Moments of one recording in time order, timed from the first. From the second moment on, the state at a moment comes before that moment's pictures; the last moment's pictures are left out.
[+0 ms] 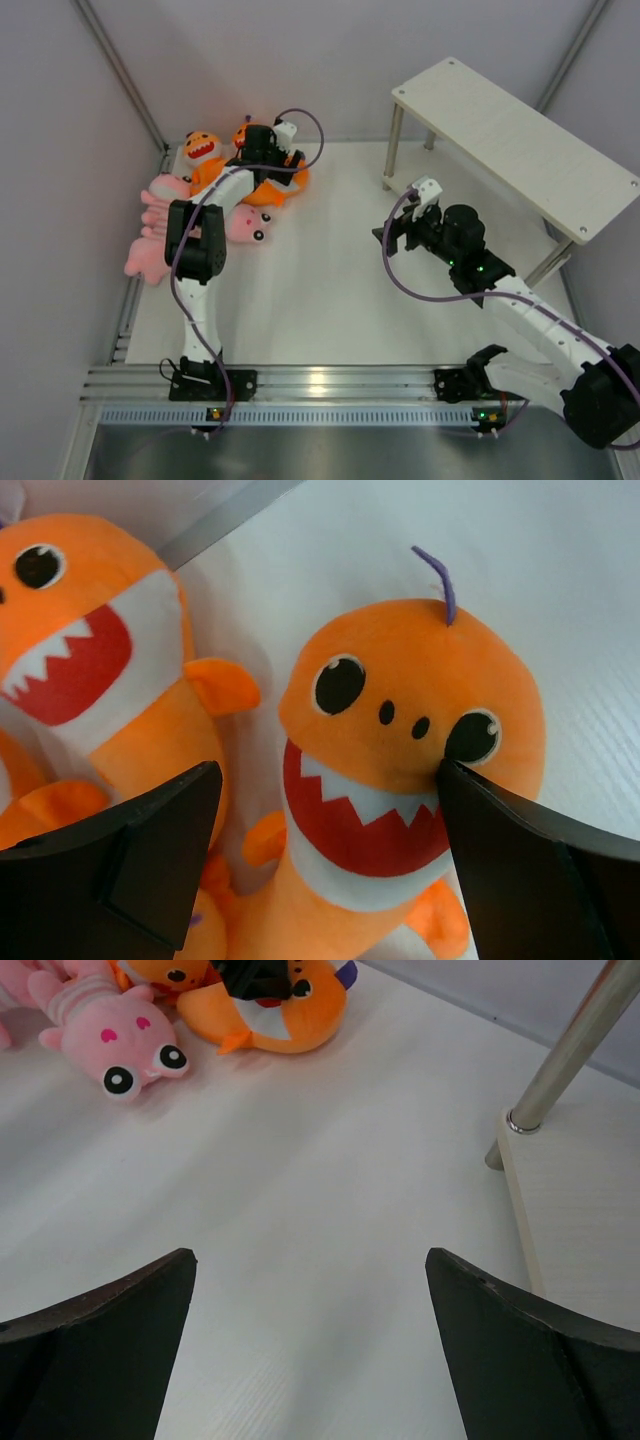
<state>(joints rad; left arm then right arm) -0.22 2.14 1.69 -0.14 0.06 0.34 0.51 1.02 0.71 0.10 -0.17 -0.03</state>
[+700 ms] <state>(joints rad) -0.32 1.89 1.61 -0.40 0.16 -0.08 0.82 1.01 0.68 0.23 -0.10 -0.44</state>
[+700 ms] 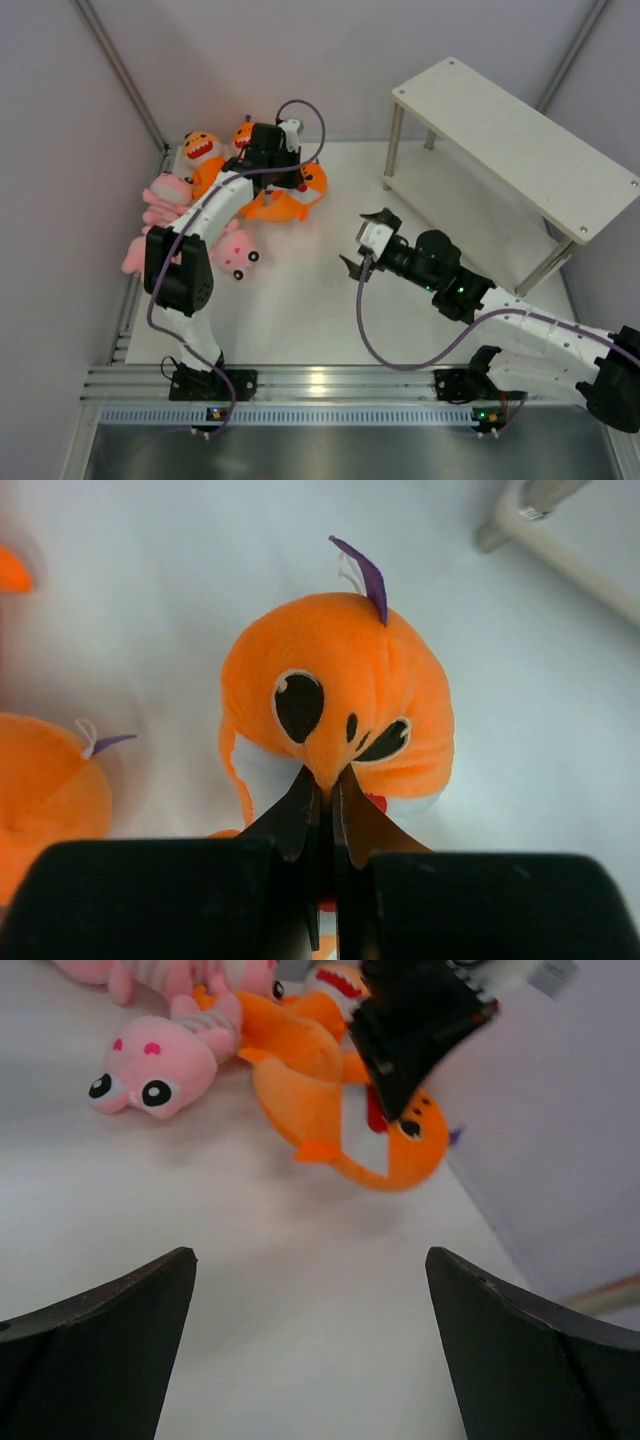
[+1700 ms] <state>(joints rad) -0.36 1.58 1.46 -0.50 0.28 -0.44 1.08 1.92 1.08 0.70 0.28 -1.93</state>
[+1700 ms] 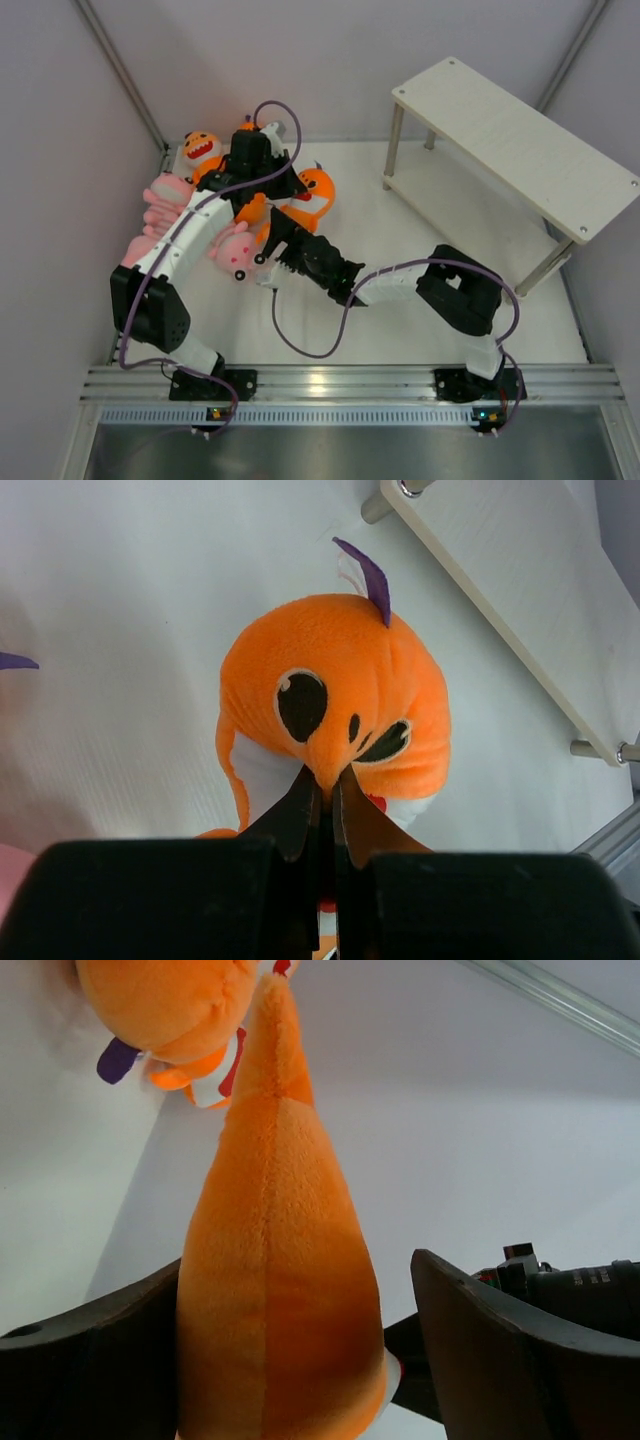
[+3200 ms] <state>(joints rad) -0.36 1.46 1.77 -0.74 0.22 -0.03 0.20 1.52 1.60 -0.18 -0.33 -1.37</state>
